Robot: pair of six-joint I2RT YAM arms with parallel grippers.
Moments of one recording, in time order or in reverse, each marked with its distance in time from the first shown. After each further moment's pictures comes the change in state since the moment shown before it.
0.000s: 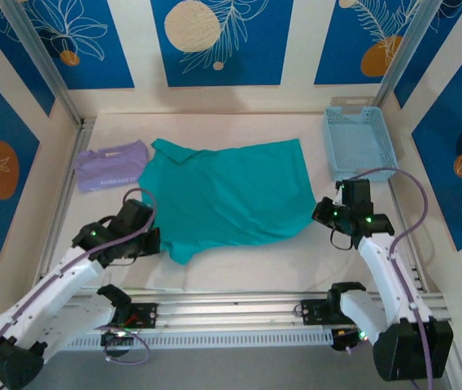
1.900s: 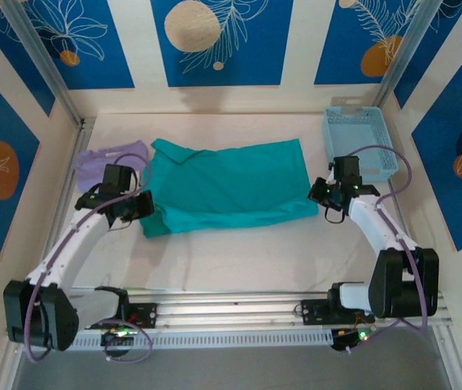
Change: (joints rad) left arm 0.369 0.303 0.098 0.299 0.181 0.221; right arm -0.021 0.373 0.136 0.191 0.021 -0.048
